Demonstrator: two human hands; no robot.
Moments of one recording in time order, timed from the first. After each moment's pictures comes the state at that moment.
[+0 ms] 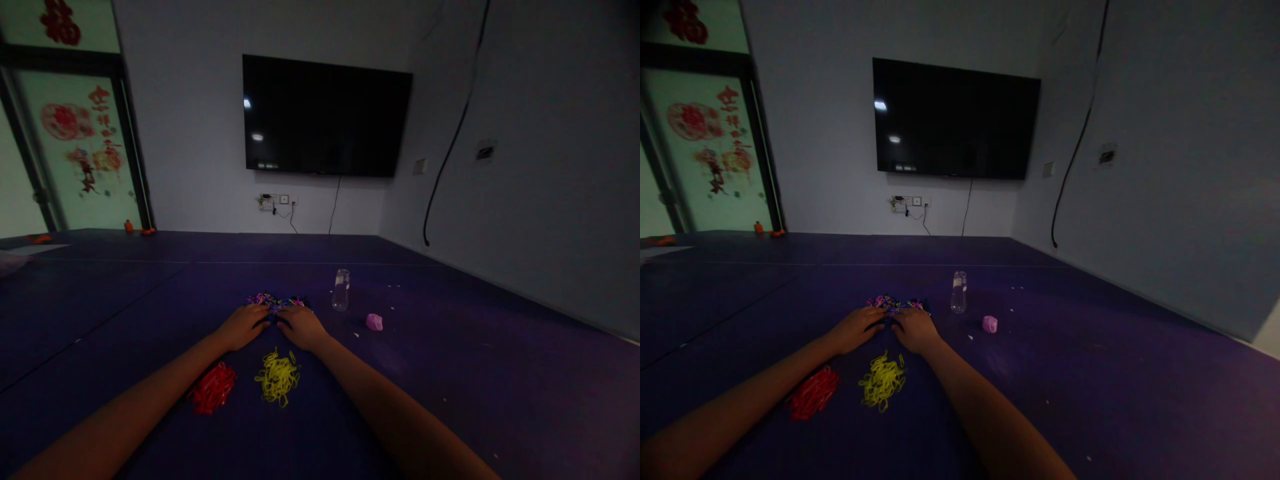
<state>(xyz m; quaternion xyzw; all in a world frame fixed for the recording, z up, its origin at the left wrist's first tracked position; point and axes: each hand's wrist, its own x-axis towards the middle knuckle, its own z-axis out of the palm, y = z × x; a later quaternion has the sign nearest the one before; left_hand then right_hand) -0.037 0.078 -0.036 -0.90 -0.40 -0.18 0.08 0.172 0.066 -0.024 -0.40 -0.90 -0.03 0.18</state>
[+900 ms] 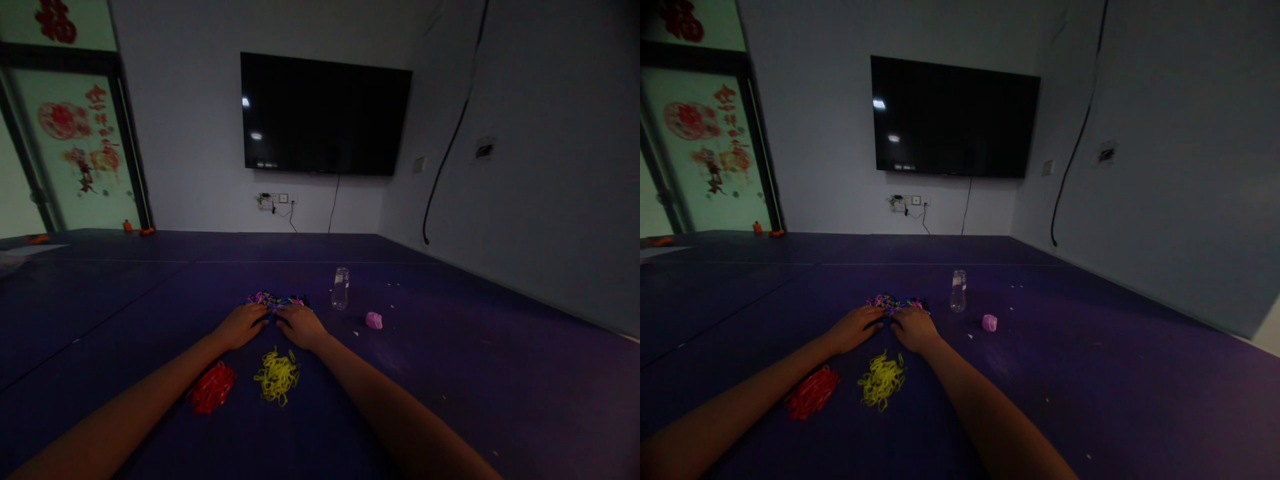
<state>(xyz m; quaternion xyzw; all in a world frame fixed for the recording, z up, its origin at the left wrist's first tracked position) -0.037 0.077 -0.035 -0.89 -0.39 -0.20 0.07 0.172 0.065 -0.022 -0.40 -0.90 -0.03 0.18</state>
